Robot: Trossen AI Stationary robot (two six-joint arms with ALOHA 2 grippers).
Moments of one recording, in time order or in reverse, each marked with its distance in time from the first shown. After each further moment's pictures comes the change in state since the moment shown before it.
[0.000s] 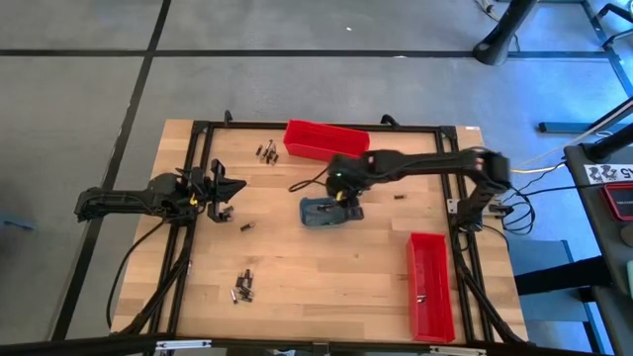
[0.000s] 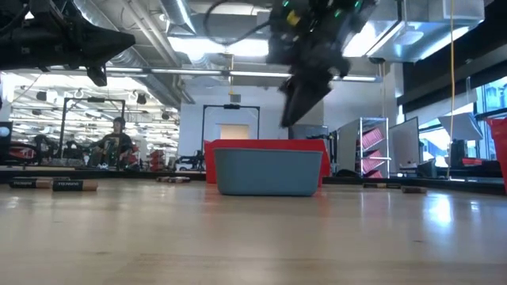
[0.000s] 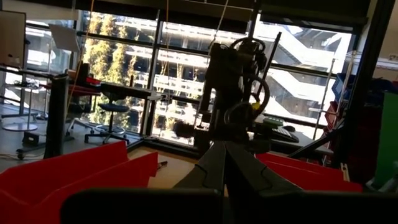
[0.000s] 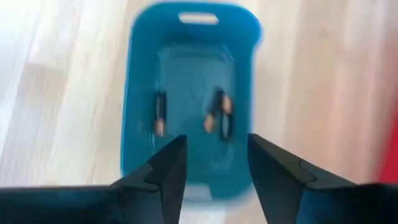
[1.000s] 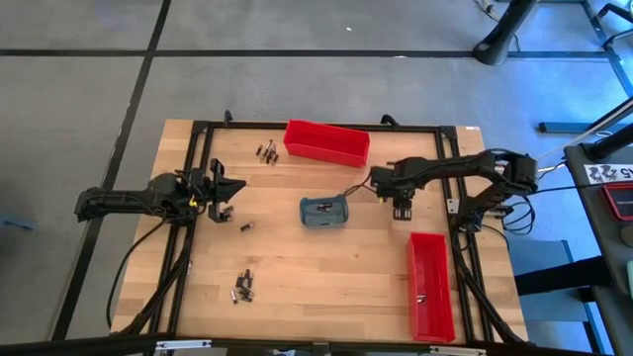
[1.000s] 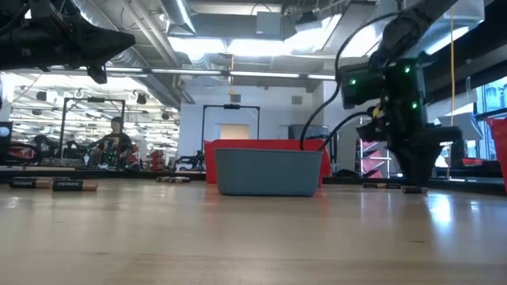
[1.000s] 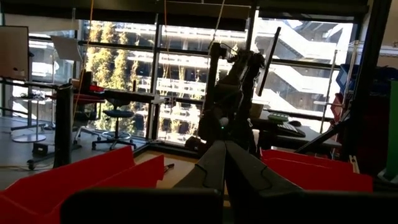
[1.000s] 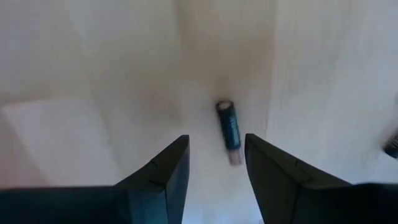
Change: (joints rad) left arm 0.001 0.000 0.000 0.001 0.000 0.066; right arm -0.153 -0.196 -0.552 -0.161 0.245 0.119
